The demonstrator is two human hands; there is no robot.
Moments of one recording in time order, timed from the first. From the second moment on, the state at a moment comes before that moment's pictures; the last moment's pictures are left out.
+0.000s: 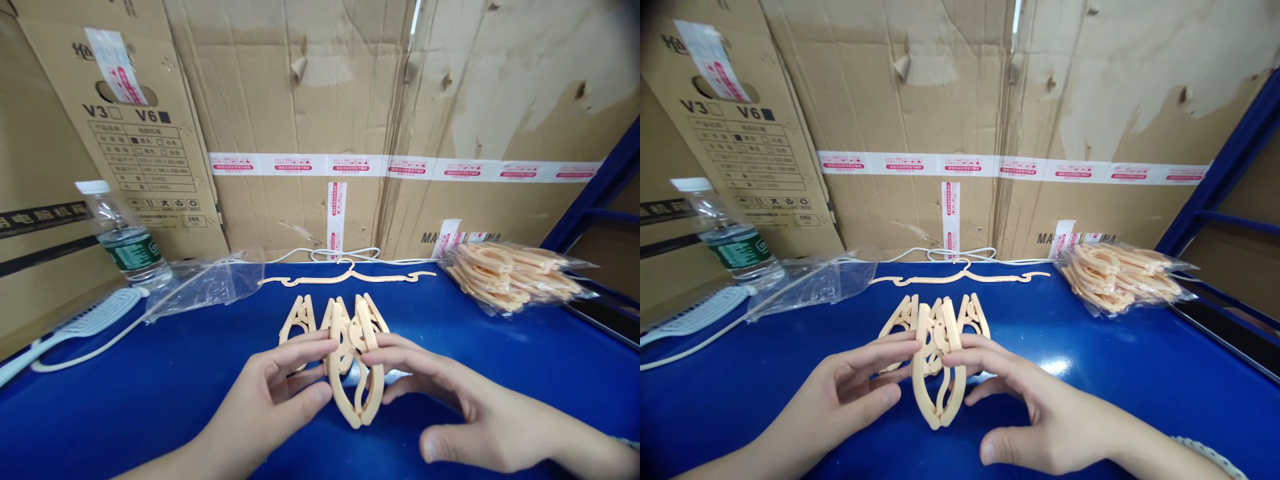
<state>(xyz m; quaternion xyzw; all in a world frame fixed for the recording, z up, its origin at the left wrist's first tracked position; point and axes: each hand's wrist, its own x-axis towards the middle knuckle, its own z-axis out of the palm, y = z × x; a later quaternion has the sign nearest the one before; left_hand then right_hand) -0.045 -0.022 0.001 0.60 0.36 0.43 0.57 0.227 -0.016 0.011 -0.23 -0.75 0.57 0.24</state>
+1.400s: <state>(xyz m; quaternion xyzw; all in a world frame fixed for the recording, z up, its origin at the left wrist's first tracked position) -0.054 -0.033 -0.025 0.93 0.34 0.14 0.05 0.249 0.010 0.013 -0.50 -0.85 0.12 0.12</state>
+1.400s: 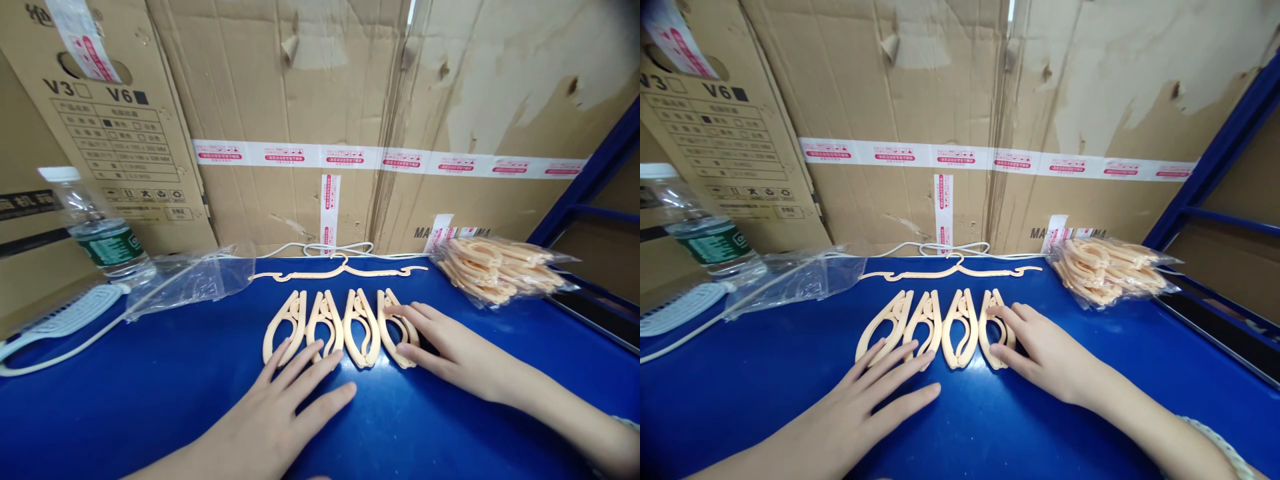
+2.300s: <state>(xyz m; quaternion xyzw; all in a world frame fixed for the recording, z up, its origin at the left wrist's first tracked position) -0.052 -0.038 -0.039 0.90 0.43 0.12 -0.02 0.216 -0.024 0.015 -0.41 -0.89 0.19 0.07</state>
